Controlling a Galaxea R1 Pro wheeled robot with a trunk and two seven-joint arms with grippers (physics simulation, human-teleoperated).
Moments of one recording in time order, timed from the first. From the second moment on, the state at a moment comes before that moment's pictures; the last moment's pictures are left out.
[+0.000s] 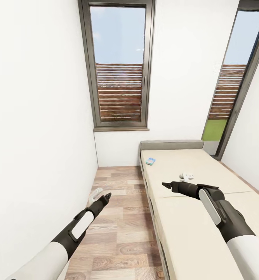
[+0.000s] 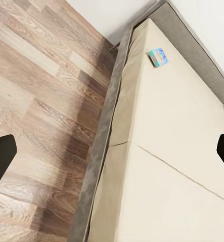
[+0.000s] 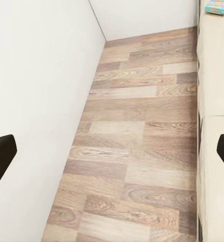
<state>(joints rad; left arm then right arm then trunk) -0.65 -0.02 -0.31 -0.61 1.02 0.06 0.08 -0.65 -0.23 0.11 -1.10 -0.43 0.72 0.31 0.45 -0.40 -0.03</state>
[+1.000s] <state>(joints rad) -0.65 -0.02 -0.22 -0.60 1.02 0.05 0.08 -0.65 -0.23 0.12 -1.10 -0.43 0.72 0.31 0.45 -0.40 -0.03</state>
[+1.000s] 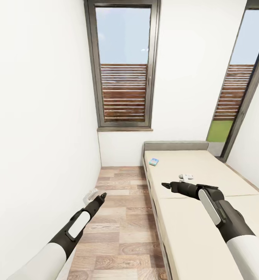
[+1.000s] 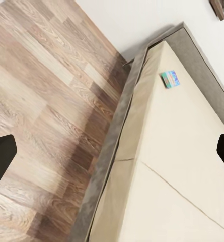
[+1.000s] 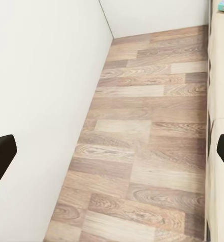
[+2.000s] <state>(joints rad) -0.66 -0.03 -0.22 -0.62 1.02 0.07 0.07 -0.65 -0.23 0.11 -1.10 -0.44 0.72 0.31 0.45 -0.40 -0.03</state>
